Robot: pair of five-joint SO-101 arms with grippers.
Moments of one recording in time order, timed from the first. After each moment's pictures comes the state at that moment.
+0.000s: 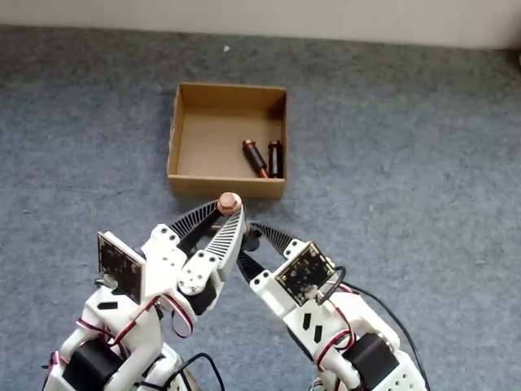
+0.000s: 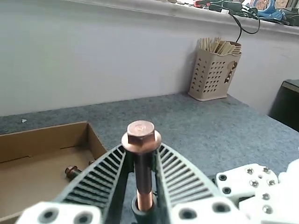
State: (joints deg) left arm 30.5 -104.1 70.5 47.4 14.5; right arm -44.9 -104.0 82.8 41.0 13.3
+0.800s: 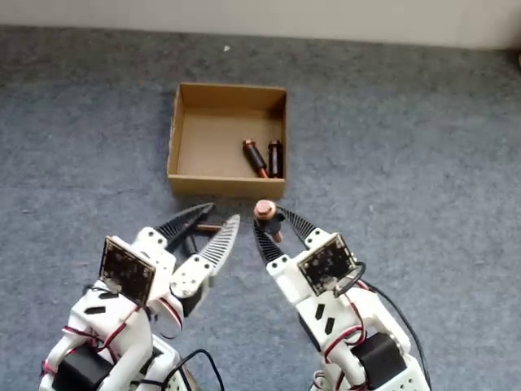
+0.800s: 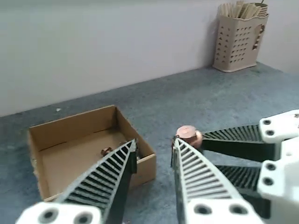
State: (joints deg) left arm 24.3 -104.0 65.9 58.0 4.7; right arm -36.3 -104.2 80.9 41.0 13.4
